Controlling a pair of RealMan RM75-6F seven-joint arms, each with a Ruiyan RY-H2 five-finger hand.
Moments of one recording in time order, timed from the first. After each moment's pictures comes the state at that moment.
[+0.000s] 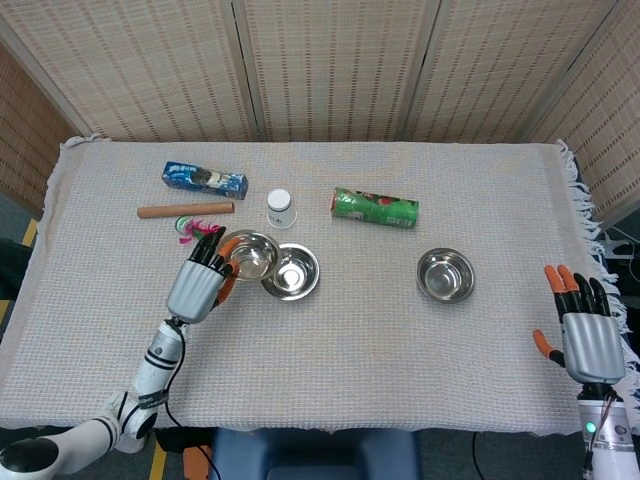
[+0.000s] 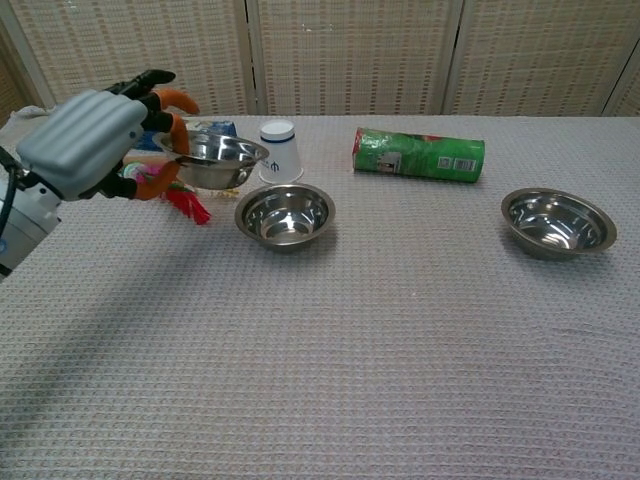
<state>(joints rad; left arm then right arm) -0.66 -1.88 -0.18 -0.79 1.62 1.43 0.07 0.10 -1.20 0.11 -1.65 -1.36 1.47 -0.25</state>
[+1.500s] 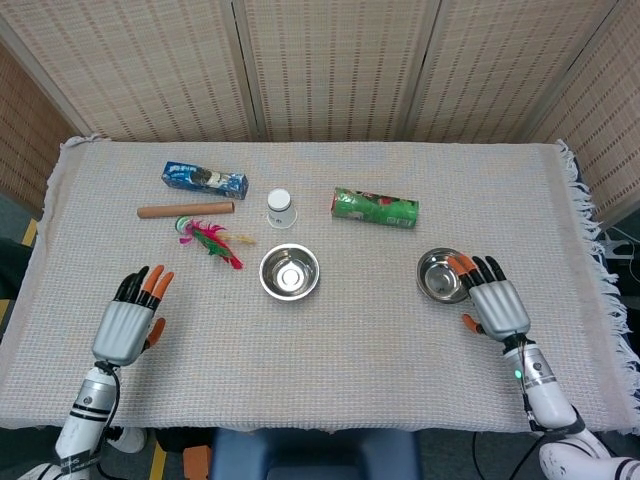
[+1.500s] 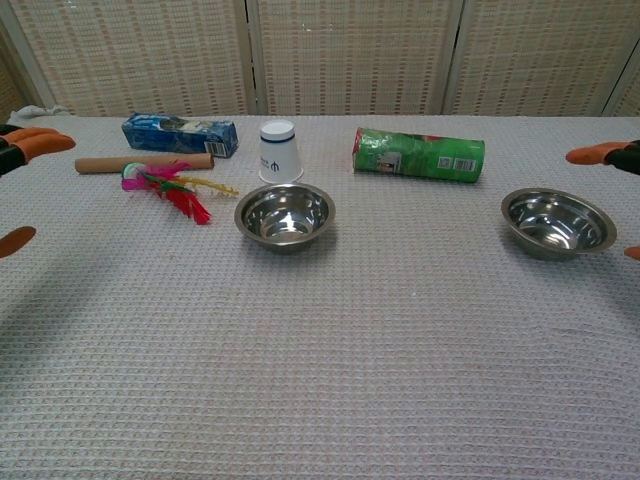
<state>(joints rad) -0.38 -1.45 -0.02 -1.42 1.45 1.44 0.39 0.39 -1.34 0.14 -1.47 -1.32 1.04 -0.34</state>
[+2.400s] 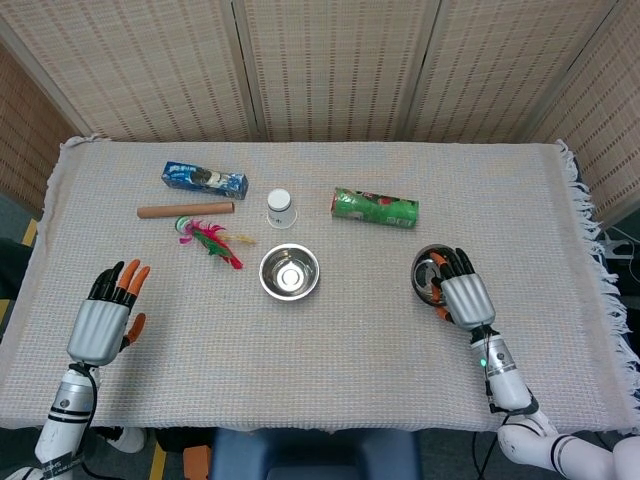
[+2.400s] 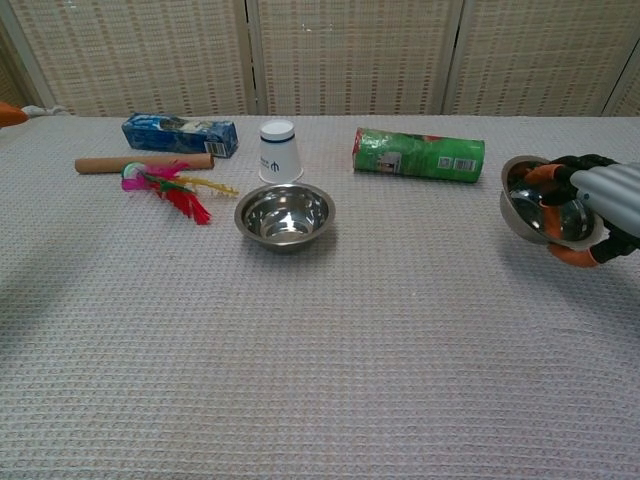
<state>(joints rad) -0.34 -1.42 -0.06 -1.38 1.50 1.47 0.31 0.46 -1.64 0.11 -1.07 -1.43 1.17 -0.14</state>
